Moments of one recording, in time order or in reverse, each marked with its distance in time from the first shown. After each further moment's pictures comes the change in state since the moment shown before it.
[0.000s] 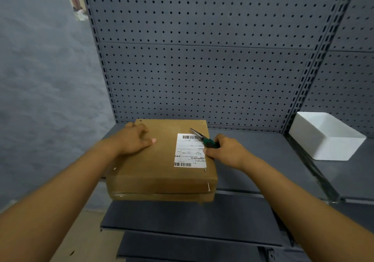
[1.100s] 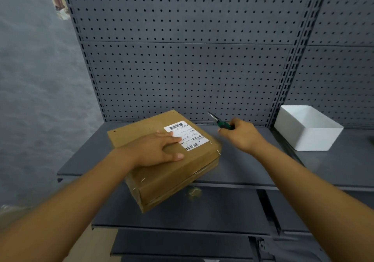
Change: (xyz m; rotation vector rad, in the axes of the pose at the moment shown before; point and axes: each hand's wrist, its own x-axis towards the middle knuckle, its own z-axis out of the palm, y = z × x) left_hand -0.029 0.074 0.034 0.090 -0.143 0.336; right_hand -0.017 0.034 -0.058 0.002 0.235 0.074
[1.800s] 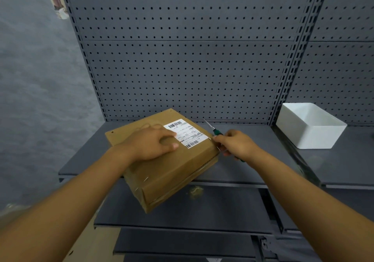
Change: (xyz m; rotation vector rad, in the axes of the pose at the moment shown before) left_hand 0.009 -0.009 -0.005 0.057 0.183 -0.038; right_hand -0.012 0.001 0.021 0.255 -0.140 0.158
